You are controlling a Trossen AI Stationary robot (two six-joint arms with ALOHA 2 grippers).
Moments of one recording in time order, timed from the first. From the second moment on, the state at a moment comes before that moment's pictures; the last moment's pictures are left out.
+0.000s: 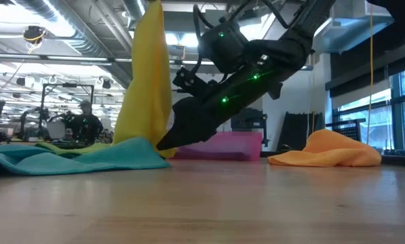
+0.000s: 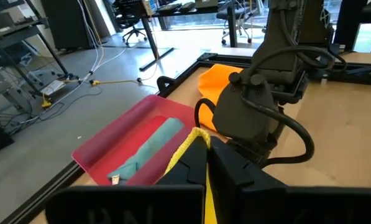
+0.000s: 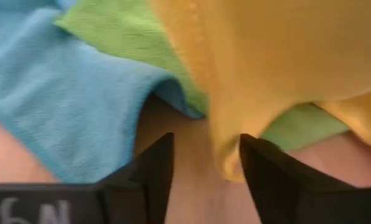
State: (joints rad) left arm -0.54 1.33 1.06 -0.43 -1.13 -0.48; right arm 0.02 2.11 1.13 0.40 0.19 -0.04
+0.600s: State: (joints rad) left arm -0.54 1.33 1.09 -0.42 -1.13 -0.35; right arm 0.08 1.78 1.13 -0.22 0.38 -0.10
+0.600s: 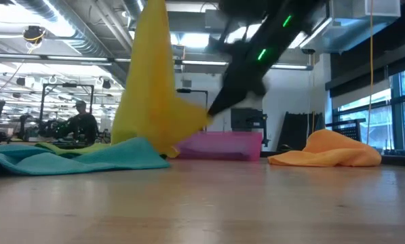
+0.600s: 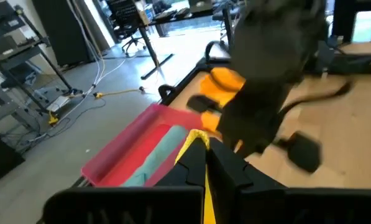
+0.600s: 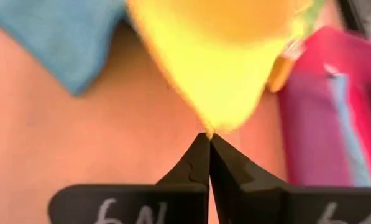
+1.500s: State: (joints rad) left arm -0.77 1.35 1.35 -0.26 -0.98 -0.29; right arm 0.63 0.89 1.13 -0.44 0.37 0.28
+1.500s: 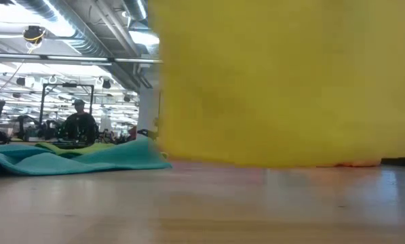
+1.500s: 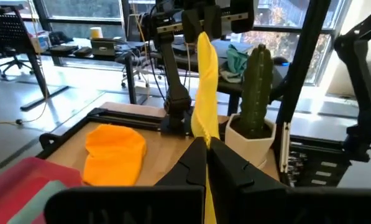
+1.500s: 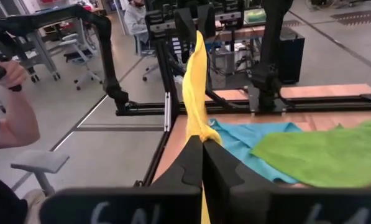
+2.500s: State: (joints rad) left arm -0.30 1.36 1.10 -0.54 -0.85 -0.57; right arm 0.37 1.14 1.13 -1.13 0.68 0.54
